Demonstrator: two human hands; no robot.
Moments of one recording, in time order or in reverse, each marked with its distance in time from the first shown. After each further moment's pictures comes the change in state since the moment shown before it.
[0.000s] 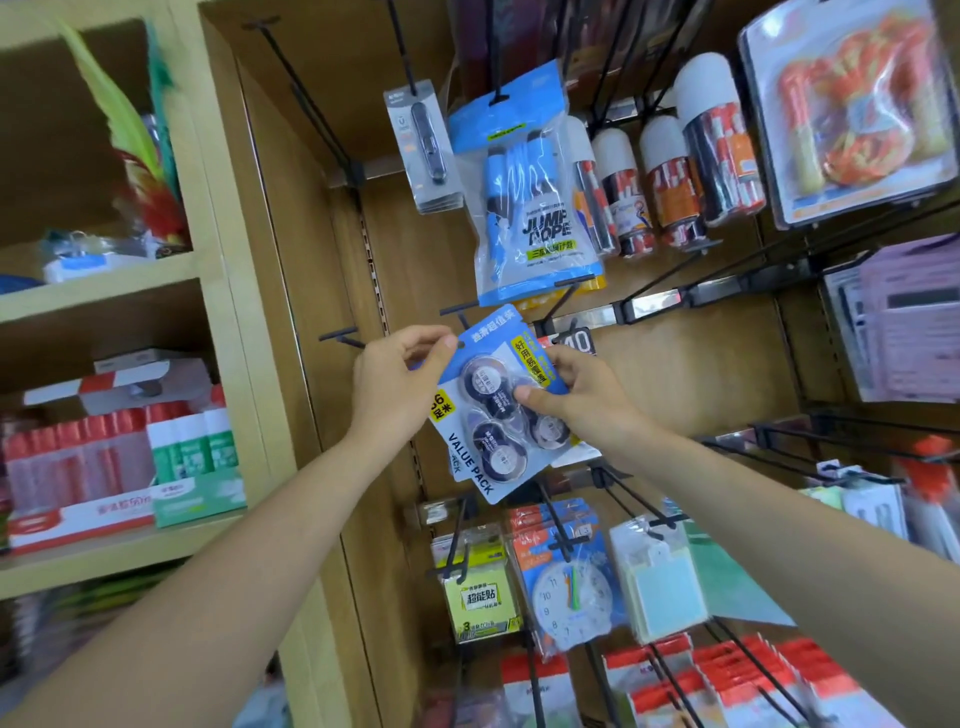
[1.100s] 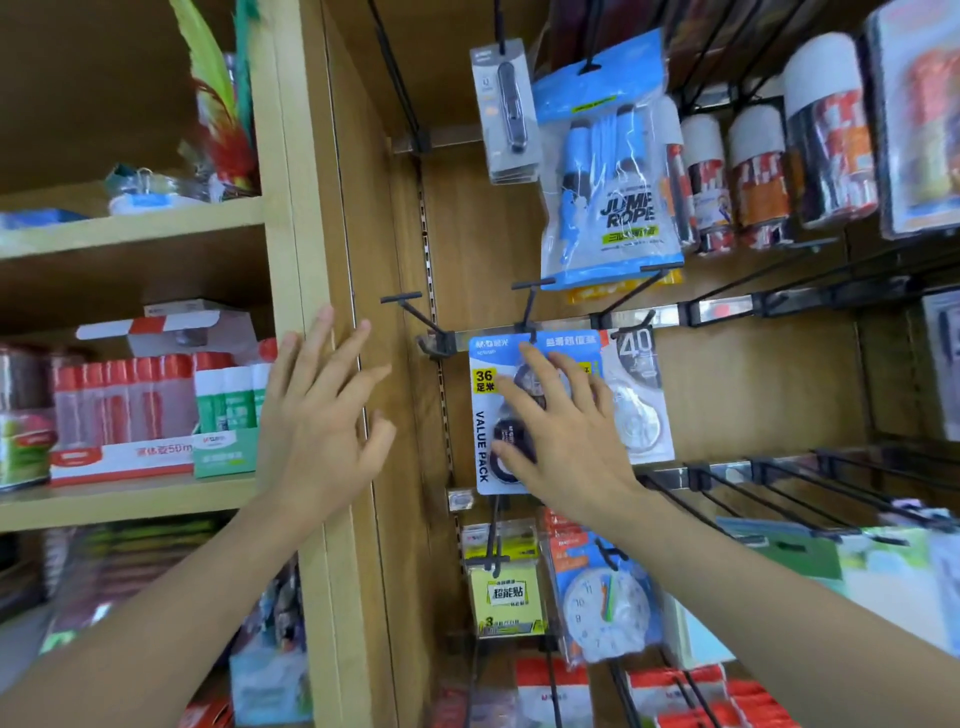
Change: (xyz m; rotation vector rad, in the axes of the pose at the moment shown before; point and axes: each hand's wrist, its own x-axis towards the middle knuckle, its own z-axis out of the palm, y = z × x) left_hand -0.048 -0.076 -0.097 0.929 0.148 0.537; right_hand -0.010 0.039 0.071 -1.256 0.076 -0.539
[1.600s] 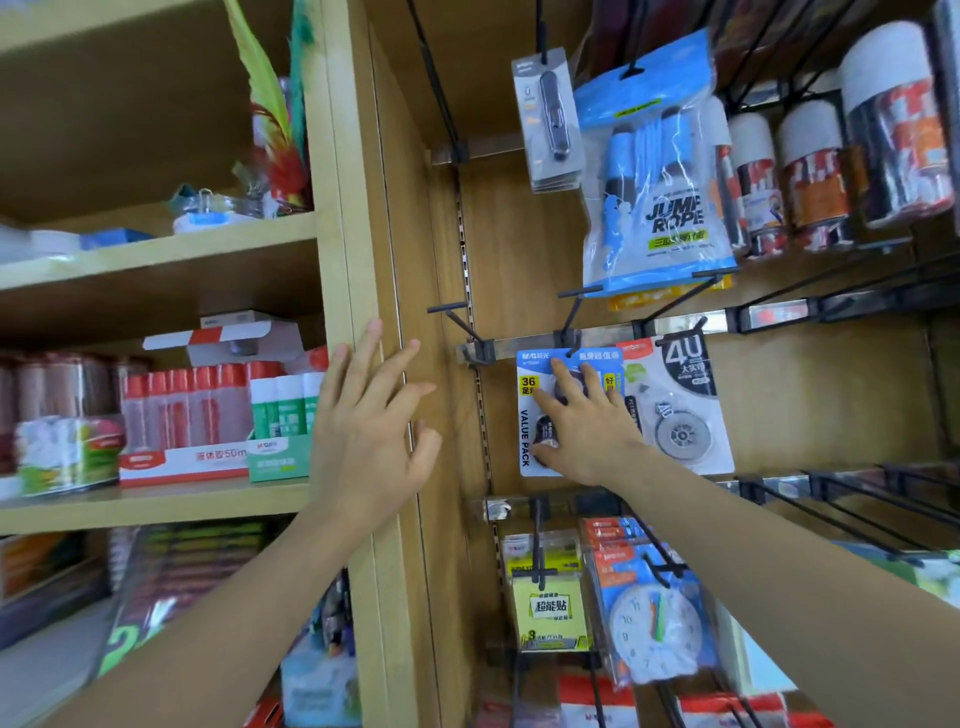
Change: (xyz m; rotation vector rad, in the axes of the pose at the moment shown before) left_hand -0.003 -0.001 0.000 -0.022 -0.010 0.005; right_hand 0.046 0.012 0.041 -0.109 -0.466 0.092
